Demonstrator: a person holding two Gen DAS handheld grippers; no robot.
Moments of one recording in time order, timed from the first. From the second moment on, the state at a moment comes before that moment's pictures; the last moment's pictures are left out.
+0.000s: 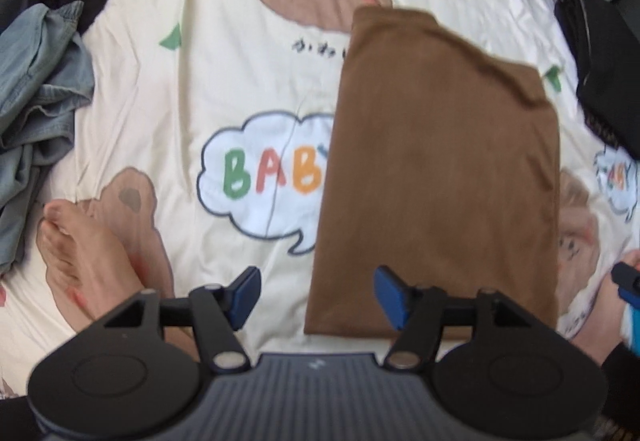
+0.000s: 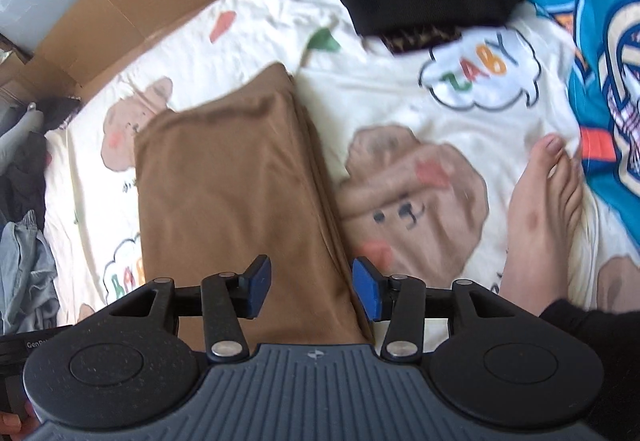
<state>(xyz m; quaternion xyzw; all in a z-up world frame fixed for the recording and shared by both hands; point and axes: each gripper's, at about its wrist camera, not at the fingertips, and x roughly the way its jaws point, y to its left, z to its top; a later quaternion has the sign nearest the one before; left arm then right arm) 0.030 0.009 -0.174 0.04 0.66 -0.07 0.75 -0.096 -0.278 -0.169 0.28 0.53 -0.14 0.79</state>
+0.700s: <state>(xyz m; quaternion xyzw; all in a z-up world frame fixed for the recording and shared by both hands) 0.115 0.003 -0.166 0.02 0.59 -0.14 0.79 -0.029 -0.318 -0.186 0.28 0.45 -0.10 0.84</state>
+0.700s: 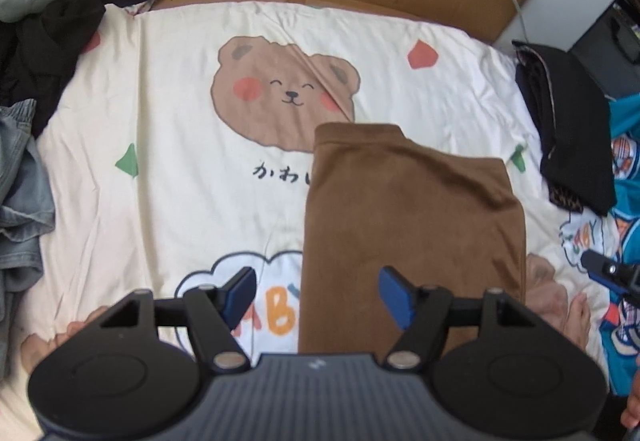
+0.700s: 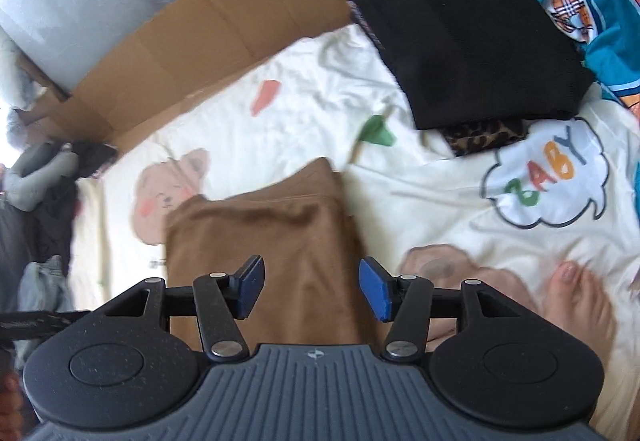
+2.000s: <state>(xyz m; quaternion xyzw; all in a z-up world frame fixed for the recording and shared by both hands) 0.209 -0.009 -0.263 -0.06 0.61 -0.21 0.76 0.058 -0.341 -0.323 0.29 0.49 -0.04 0.82</state>
